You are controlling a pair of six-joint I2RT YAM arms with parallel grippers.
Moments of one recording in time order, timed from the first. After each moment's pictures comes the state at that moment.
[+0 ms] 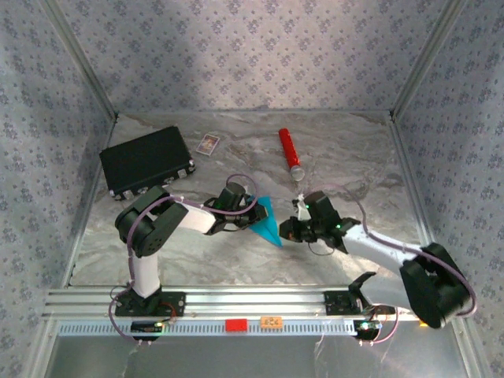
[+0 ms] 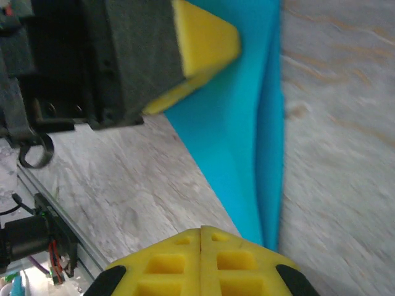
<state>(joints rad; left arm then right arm) -0.77 1.89 0.76 0.46 0.36 -1.14 0.59 1.24 0.49 -0.08 -0.47 0.72</state>
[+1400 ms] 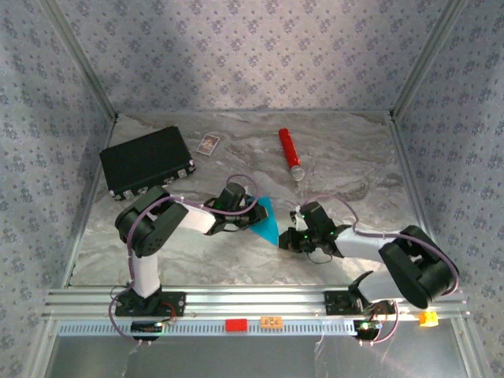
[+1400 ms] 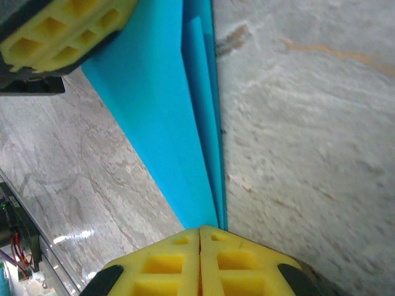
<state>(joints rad) -0.77 1.89 0.76 0.46 0.37 -1.14 0.62 1.35 0.35 0.08 -0.47 0.74</state>
